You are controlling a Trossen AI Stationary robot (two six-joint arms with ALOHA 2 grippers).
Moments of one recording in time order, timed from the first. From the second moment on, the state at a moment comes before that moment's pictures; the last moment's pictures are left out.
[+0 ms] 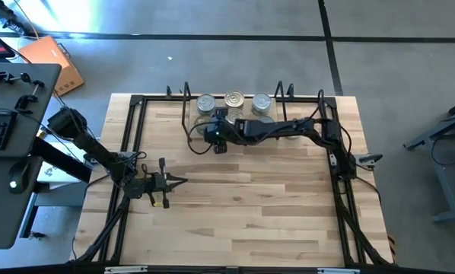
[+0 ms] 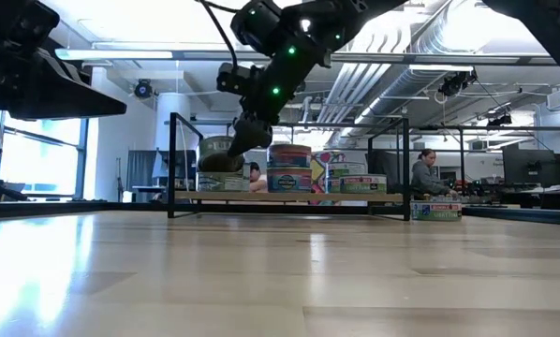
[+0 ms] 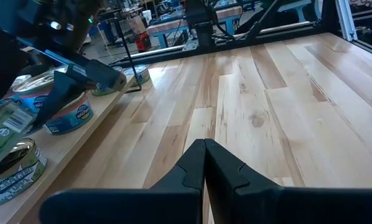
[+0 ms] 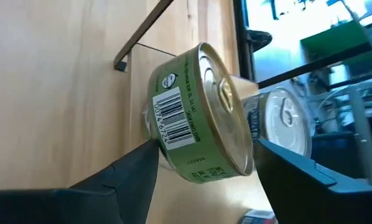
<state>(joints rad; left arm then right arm) -0.73 1.18 0.10 0.78 -0.91 -0.02 -0.14 2.12 1.67 -0.29 0.44 -0.54</state>
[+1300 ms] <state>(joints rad) -0.73 1.18 0.10 0.75 -0.90 -0.09 0.11 1.96 1.78 -1.10 0.07 -0.02</state>
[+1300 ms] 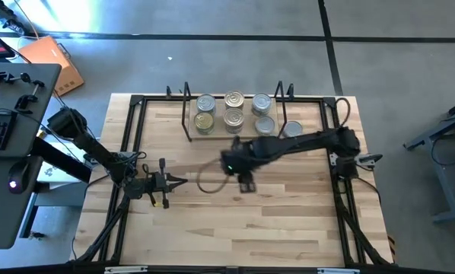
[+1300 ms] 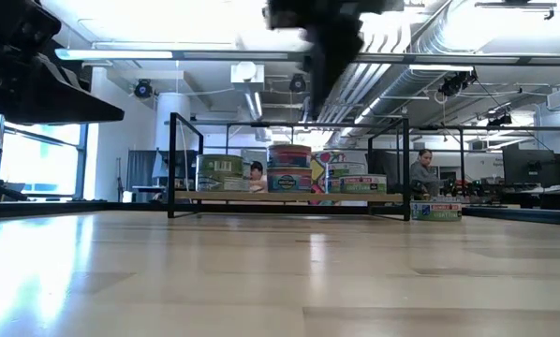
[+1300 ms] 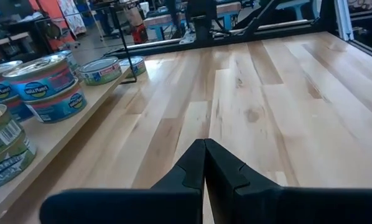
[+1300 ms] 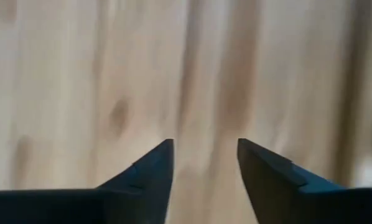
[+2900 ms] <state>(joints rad) -0.70 1.18 0.10 0.75 -0.89 -0.10 -0.51 1.16 0.37 -0.23 0.45 0.57</state>
